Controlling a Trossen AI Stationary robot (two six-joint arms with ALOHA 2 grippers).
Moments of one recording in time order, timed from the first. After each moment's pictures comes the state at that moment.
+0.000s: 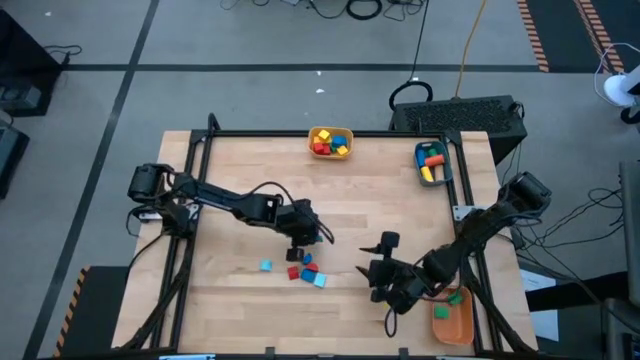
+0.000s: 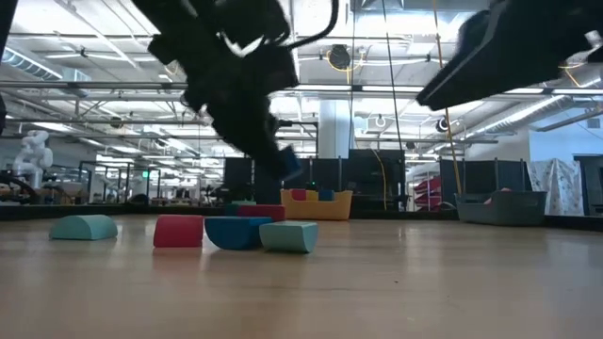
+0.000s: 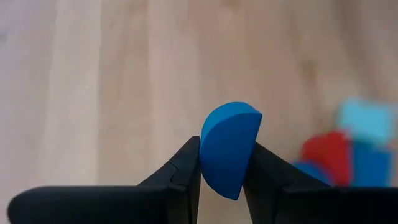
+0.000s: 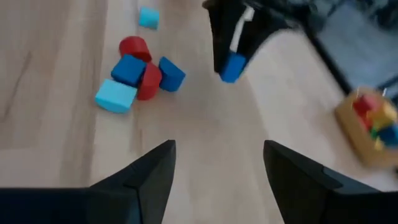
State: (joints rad) left arm -0.07 1.71 1.00 -0.18 0.05 0.04; right arm 0.66 1.59 0.91 -0.27 0.86 0.42
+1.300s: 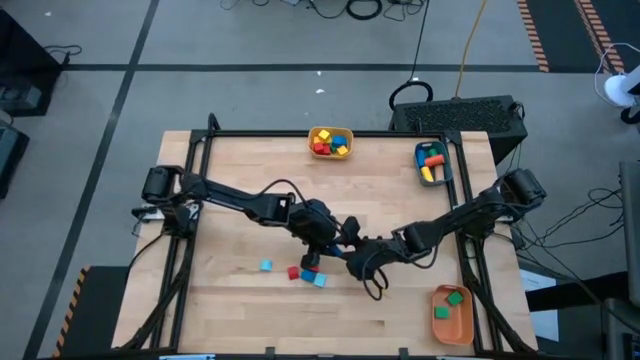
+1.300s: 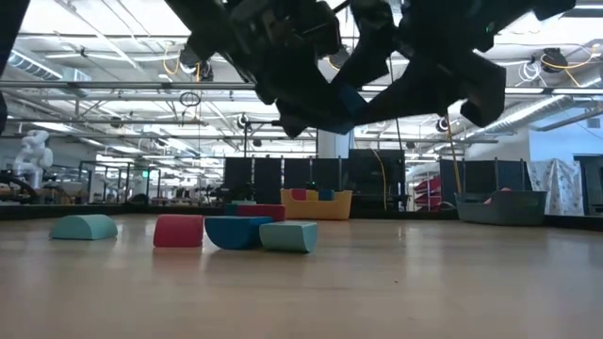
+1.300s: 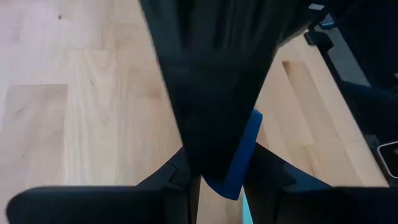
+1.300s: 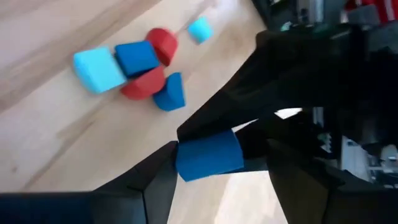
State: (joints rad) left arm -0.07 1.81 1.16 -0.06 0.32 -0.10; right arm 0.37 1.60 0.90 0.05 0.44 -0.67
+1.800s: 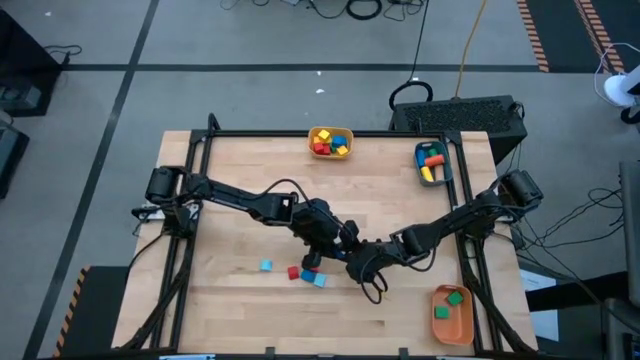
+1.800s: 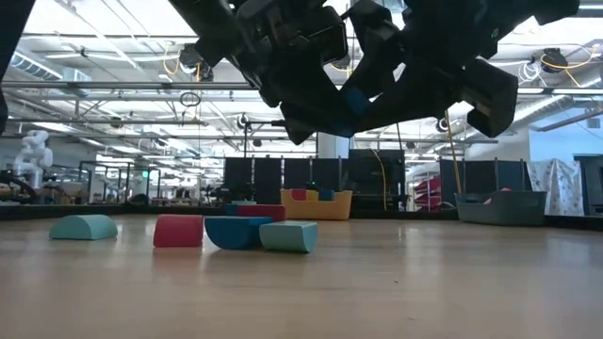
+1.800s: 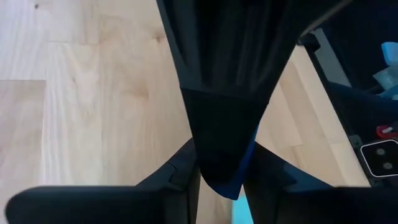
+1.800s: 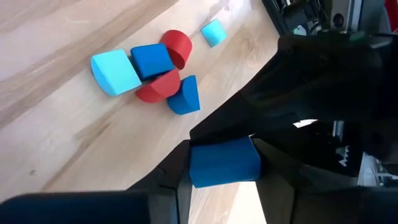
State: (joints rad) left arm -0.07 1.84 1.18 -0.06 0.39 -0.13; right arm 0.38 1.63 0.91 0.03 0.41 -0.65
